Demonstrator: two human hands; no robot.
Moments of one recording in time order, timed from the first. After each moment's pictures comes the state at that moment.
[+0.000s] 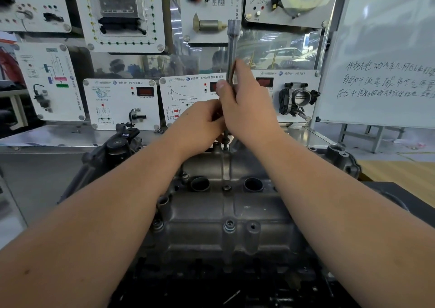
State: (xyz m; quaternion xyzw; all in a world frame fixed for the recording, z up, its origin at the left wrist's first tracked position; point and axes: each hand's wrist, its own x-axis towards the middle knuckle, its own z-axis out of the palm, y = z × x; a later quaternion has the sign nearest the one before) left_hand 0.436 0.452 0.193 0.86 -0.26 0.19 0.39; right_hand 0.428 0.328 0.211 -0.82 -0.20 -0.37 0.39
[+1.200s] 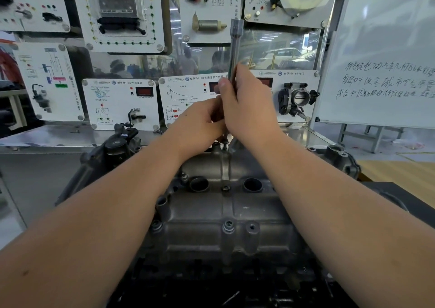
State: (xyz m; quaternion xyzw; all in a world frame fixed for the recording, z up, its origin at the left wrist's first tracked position) left_hand 0.438 0.451 0.191 0.84 -0.28 0.18 0.43; right_hand 0.430 0.326 0.211 -0.81 -0.18 -0.40 0.39
